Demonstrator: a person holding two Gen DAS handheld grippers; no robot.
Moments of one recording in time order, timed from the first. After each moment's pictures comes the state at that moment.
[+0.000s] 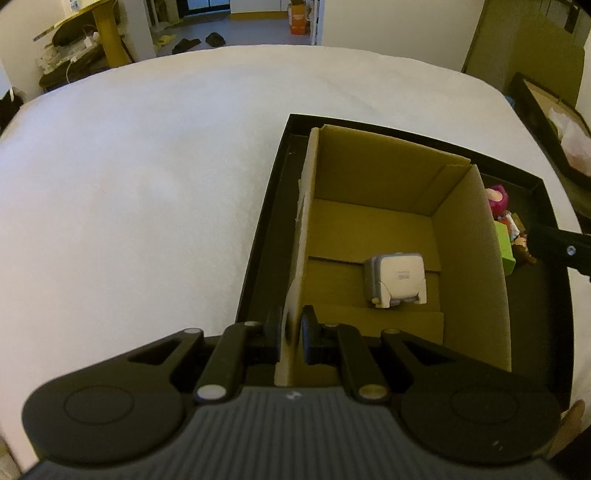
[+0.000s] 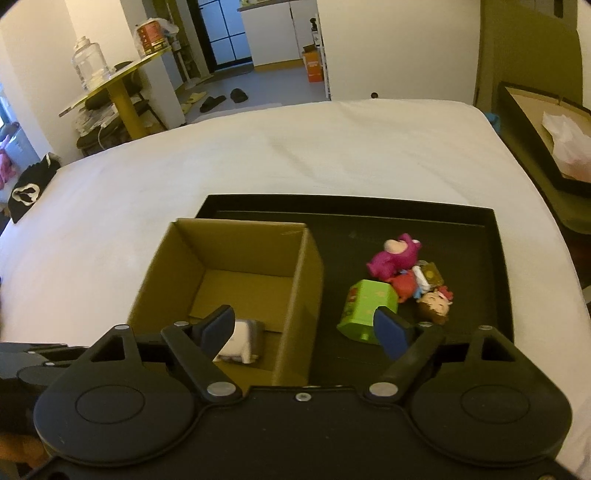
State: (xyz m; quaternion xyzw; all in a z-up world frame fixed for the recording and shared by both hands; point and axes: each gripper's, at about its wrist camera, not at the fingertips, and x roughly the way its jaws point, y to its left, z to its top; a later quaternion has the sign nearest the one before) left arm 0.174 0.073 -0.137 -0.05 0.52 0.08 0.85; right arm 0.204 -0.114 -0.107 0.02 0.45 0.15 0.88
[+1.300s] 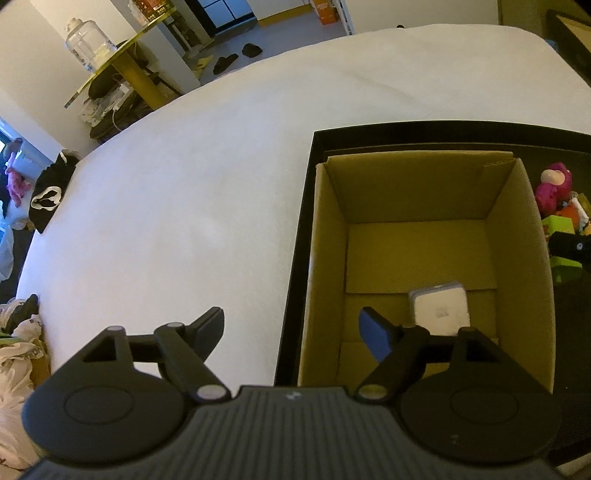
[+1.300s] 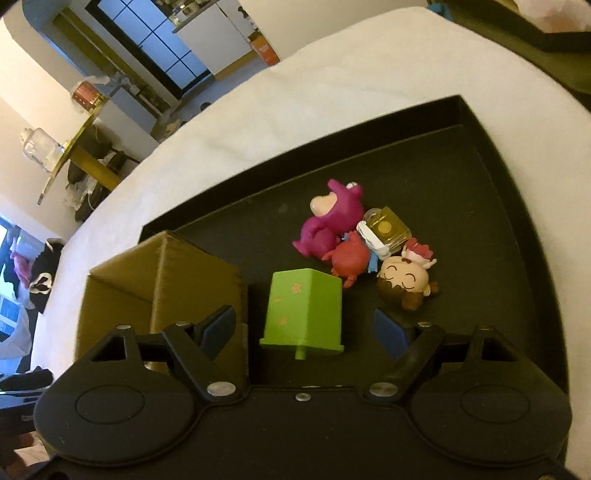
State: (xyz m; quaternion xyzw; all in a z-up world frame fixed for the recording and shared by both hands) left arm 0.227 0.026 -0.135 0.11 0.54 0.19 0.81; right arm 0.267 -0.193 -0.212 0.21 0.49 0.15 0.83
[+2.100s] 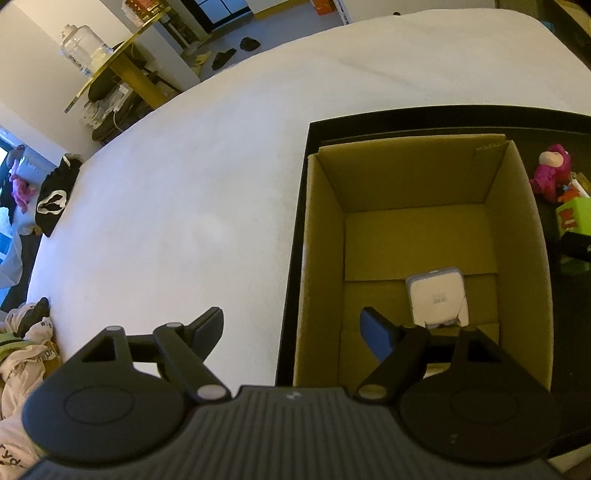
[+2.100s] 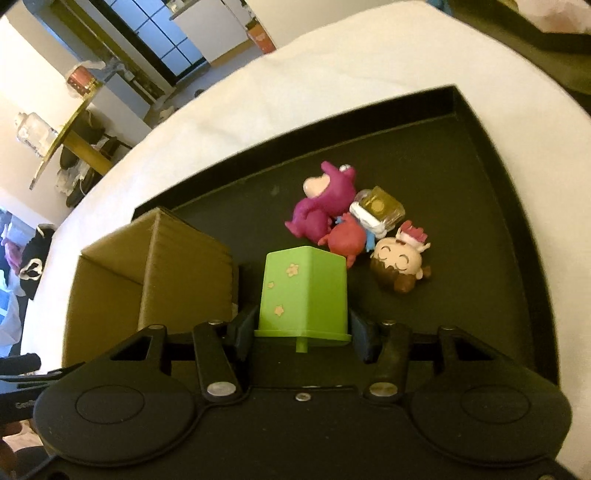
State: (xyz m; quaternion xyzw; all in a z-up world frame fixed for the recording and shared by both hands) left arm 0.224 0.017 -0.133 0.12 0.56 0.19 0.80; right arm 0.248 -0.201 -0.202 0.19 0.50 0.14 0.83
